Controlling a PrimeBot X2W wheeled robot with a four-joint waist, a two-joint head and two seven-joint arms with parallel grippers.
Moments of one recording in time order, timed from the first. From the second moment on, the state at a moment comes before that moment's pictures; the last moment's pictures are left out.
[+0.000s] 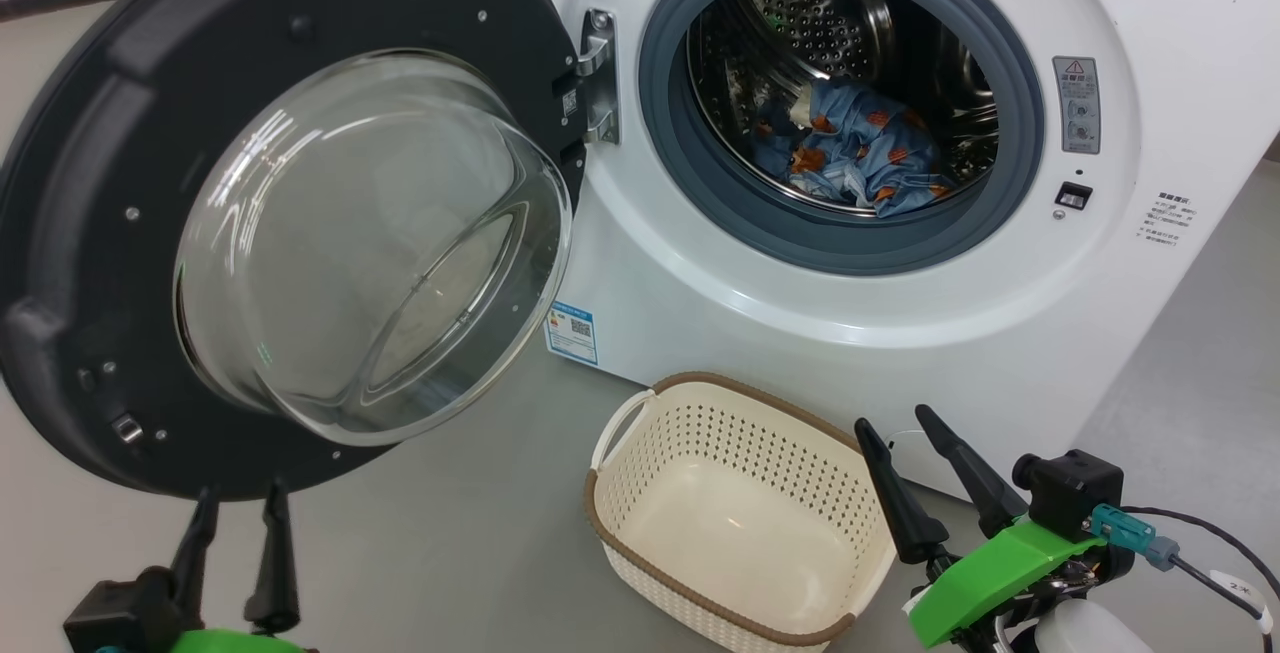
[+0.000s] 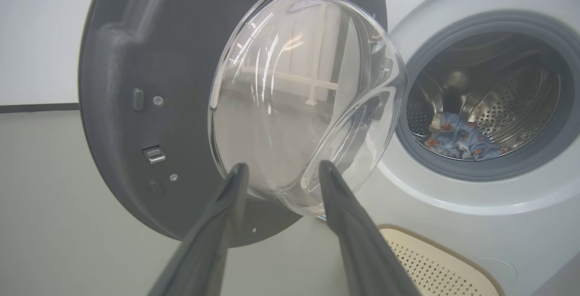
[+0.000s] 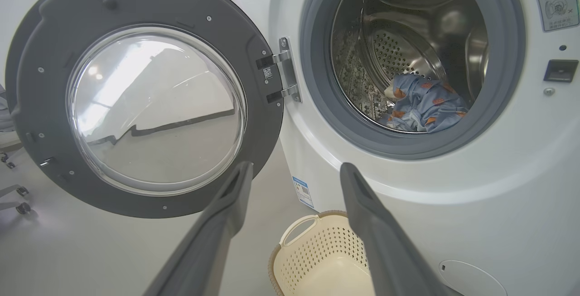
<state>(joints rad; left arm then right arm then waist) -0.06 0.27 -0.16 0.26 -0.47 0.13 -0.23 -0.20 -0.19 0.38 0.39 0.56 0.13 -0.25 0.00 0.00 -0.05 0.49</state>
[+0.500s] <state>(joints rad) -0.15 0.40 -0.10 0.04 -0.50 0.10 -0.19 -0.19 -0.19 0.38 0.39 0.56 0.13 -0.25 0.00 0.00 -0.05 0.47</state>
